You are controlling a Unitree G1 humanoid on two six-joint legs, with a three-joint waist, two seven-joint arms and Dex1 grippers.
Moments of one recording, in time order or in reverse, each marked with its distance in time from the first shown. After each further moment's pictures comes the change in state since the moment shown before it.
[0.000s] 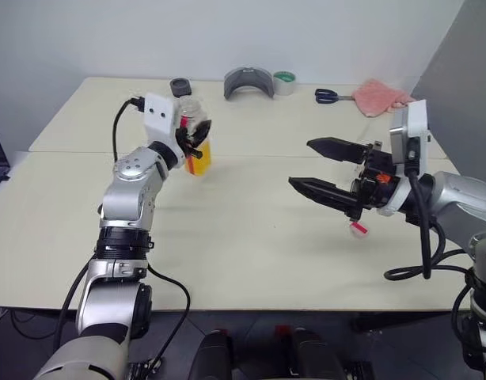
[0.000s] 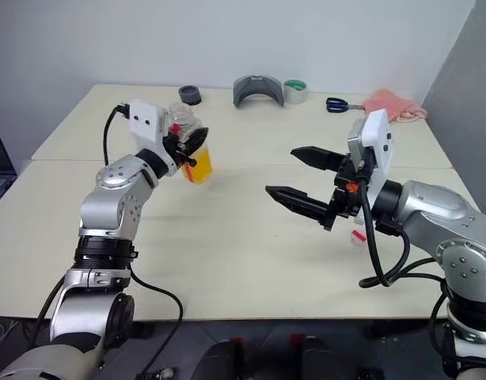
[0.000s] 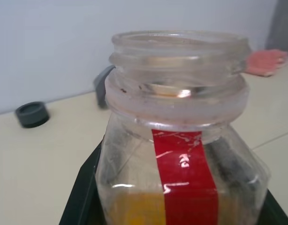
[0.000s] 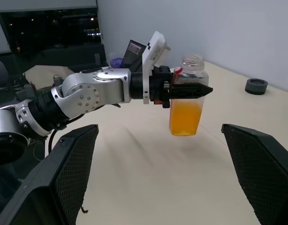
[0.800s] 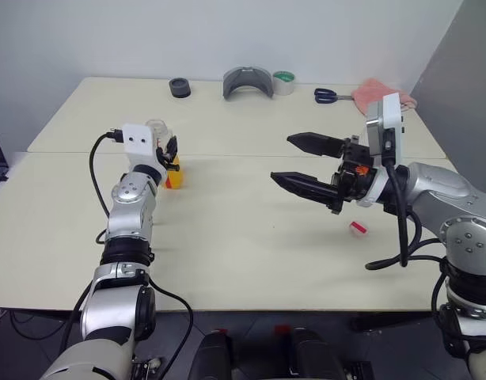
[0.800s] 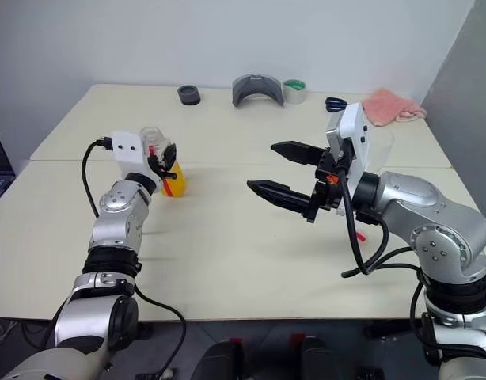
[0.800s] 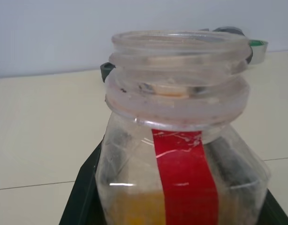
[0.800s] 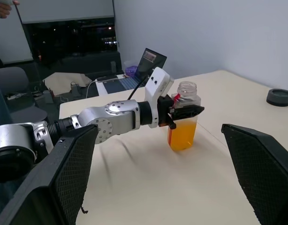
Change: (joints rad) left arm 0.025 -0.027 0.104 0.308 0.064 -0.278 0.123; right arm -0.069 0.091 0.073 0.070 -0.071 -0.027 0.052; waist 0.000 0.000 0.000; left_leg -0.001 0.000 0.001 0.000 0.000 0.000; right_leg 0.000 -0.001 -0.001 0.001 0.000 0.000
